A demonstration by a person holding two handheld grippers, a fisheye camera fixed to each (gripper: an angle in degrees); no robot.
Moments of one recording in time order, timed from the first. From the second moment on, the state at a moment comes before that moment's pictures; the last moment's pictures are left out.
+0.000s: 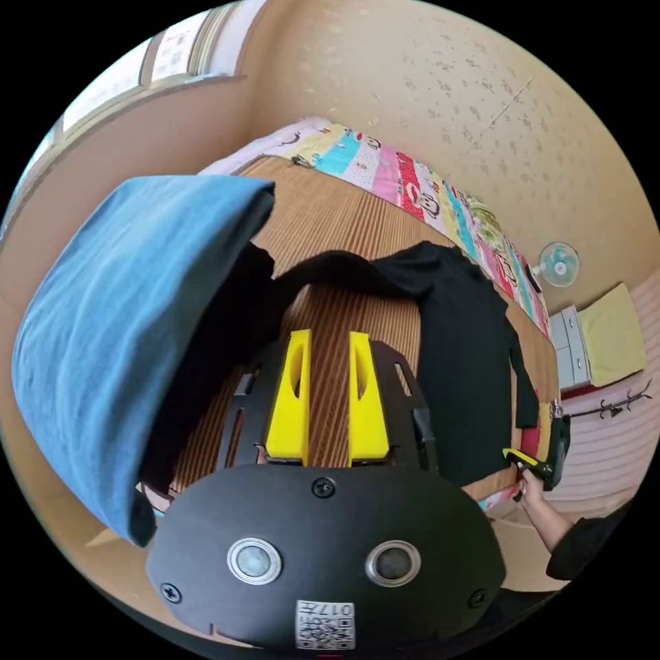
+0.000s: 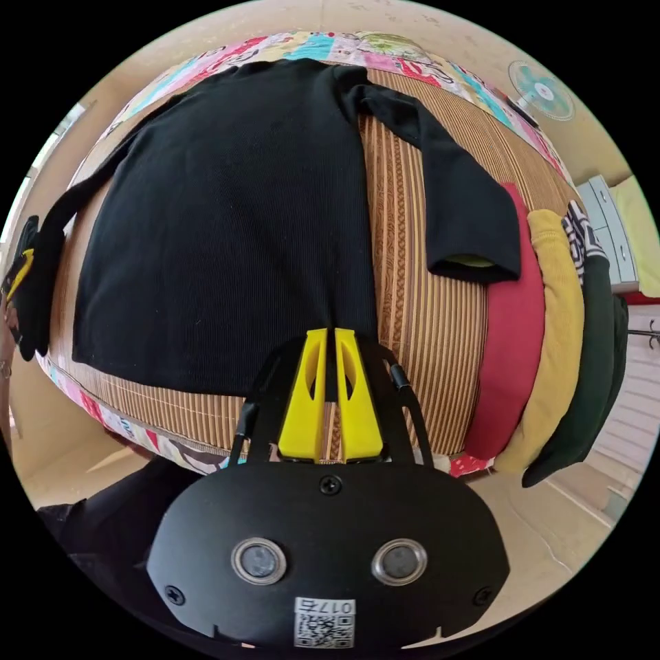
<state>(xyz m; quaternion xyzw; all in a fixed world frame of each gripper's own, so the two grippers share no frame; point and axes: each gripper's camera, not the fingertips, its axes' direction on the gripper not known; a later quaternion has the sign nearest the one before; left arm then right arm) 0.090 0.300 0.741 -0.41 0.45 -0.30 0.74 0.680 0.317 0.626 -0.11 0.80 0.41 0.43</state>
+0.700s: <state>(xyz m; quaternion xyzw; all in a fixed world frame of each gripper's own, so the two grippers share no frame) 0.076 0.376 0.664 -0.52 0.52 -0.28 0.62 0.547 0.375 0.623 -0.03 0.71 0.47 0.52</state>
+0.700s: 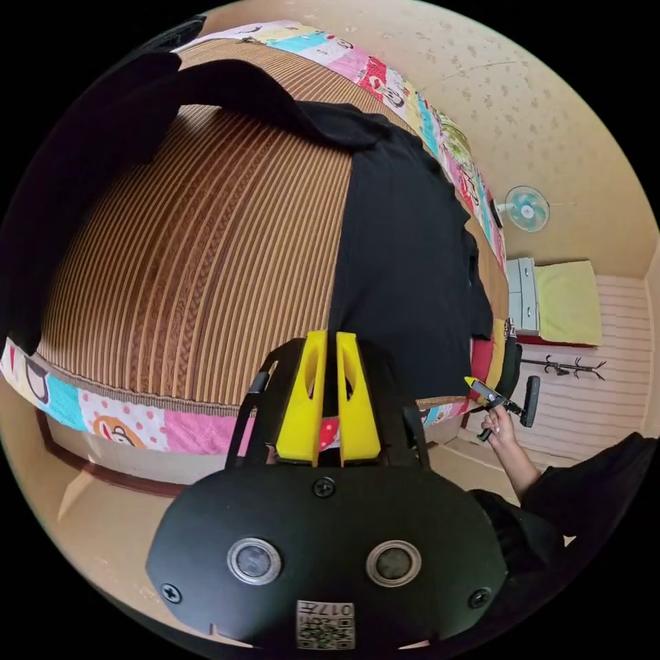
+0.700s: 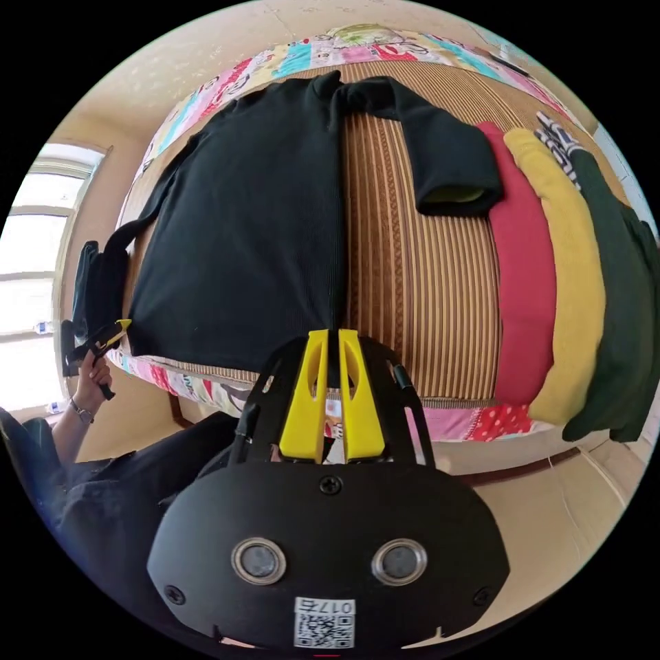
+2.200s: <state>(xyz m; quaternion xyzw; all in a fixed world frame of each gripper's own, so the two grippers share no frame) 0.053 0.335 0.729 -0.54 0.56 -0.30 0.56 0.178 0.414 0.376 0.56 0.66 0.35 0.36</state>
